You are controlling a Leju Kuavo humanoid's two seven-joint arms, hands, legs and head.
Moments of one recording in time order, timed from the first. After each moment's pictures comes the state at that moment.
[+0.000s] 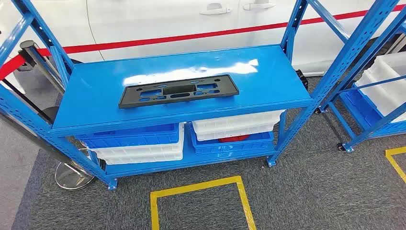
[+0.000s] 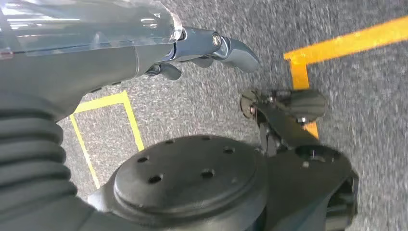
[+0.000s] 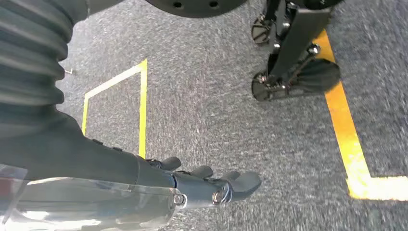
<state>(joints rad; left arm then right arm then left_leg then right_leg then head) 0.04 0.00 -0.49 -0.32 0.58 0.15 -0.01 0.05 0.05 -0.34 -0.33 0.35 -0.09 0.04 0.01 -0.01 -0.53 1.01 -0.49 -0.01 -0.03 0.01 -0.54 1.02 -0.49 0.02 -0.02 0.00</state>
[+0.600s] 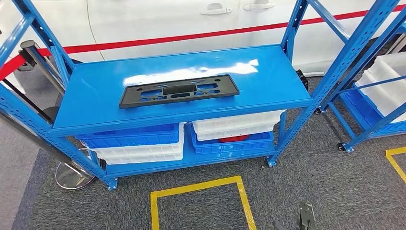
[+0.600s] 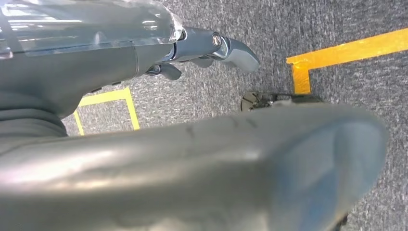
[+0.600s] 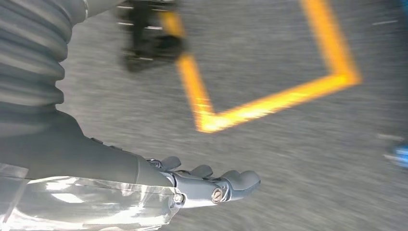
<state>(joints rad) -0.02 0.00 -0.79 -0.25 0.92 0.23 -0.03 -0.15 0.02 -0.55 -0.38 0.41 -0.14 -0.23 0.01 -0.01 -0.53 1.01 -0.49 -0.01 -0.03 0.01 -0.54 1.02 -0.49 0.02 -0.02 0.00</state>
